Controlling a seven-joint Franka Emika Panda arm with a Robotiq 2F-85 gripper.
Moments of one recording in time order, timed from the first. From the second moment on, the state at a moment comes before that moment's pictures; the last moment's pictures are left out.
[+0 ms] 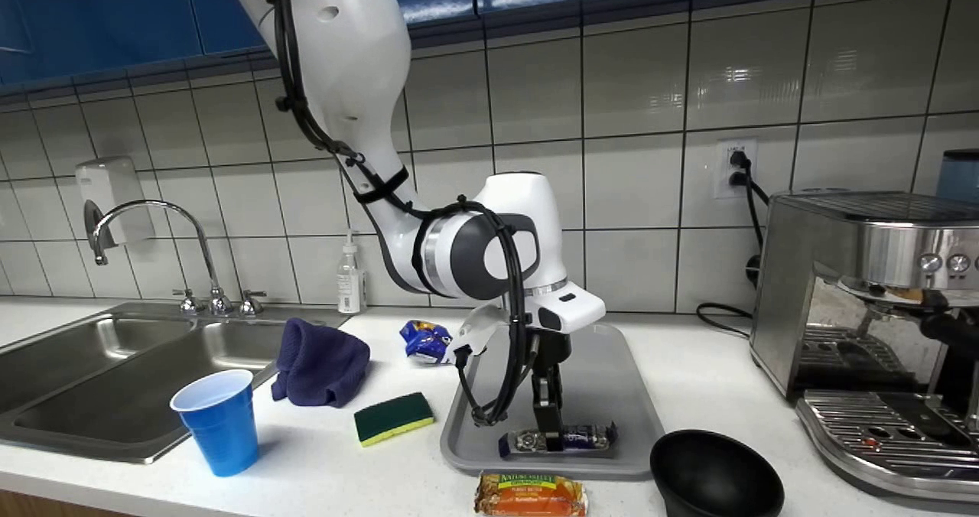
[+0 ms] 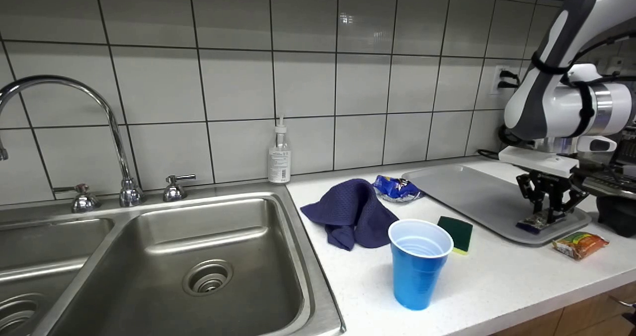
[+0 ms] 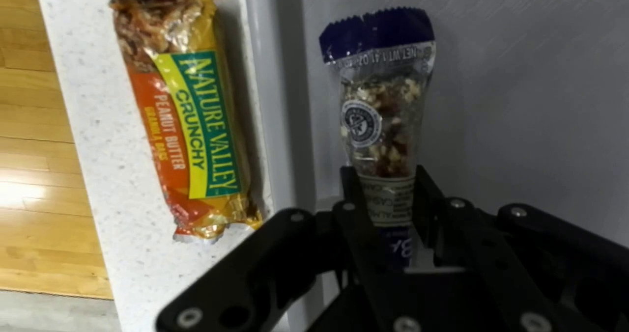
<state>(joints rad) -0.15 0.52 -0.37 -2.25 0.14 2.74 0.84</state>
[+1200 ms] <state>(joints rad) -0.13 0.39 -0.38 -2.34 0.15 2.76 0.76</state>
